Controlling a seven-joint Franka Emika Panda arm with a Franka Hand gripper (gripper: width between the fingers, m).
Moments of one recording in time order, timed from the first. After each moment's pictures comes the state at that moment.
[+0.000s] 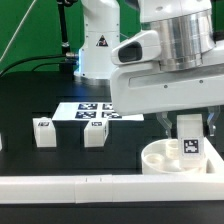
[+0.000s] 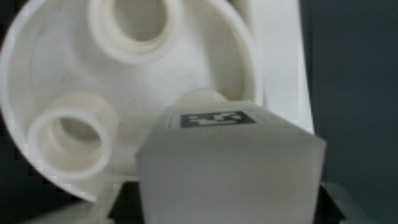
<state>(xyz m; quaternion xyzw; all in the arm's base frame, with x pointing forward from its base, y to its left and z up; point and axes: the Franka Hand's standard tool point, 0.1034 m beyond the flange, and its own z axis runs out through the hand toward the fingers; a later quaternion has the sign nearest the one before) 0.639 0.097 0.076 -0.96 0.24 -0.01 0.11</state>
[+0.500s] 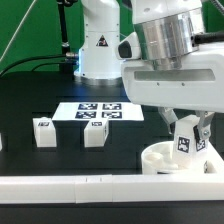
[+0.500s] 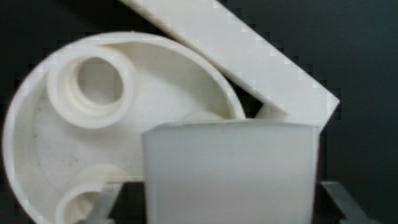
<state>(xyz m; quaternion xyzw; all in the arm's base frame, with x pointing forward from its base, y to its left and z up) 0.636 0.097 0.075 -0.87 0.47 0.01 0.13</state>
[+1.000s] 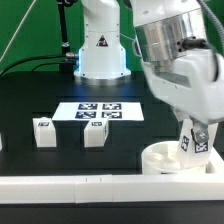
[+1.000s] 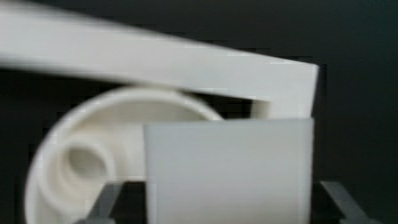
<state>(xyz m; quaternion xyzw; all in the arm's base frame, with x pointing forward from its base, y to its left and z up) 0.639 0.109 0.074 -0.68 0.72 0.05 0.14</state>
